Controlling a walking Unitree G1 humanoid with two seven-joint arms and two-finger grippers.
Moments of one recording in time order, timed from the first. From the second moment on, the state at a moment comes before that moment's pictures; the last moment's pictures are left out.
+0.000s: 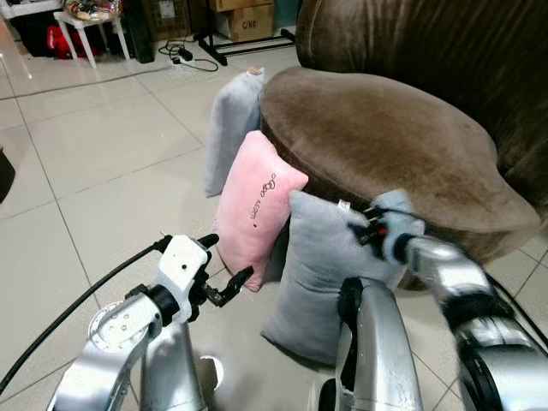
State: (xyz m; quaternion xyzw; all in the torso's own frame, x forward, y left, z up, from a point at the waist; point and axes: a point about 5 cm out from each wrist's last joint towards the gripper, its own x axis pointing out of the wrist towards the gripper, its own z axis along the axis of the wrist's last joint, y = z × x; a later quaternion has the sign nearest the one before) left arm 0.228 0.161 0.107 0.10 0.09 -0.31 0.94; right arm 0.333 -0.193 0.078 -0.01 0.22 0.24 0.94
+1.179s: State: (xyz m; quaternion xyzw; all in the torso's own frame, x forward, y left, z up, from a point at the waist) left arm 0.251 0.171 0.155 0.11 -0.02 -0.18 0.98; right arm 0.323 -0.259 0.329 0.08 -0.17 0.06 0.98
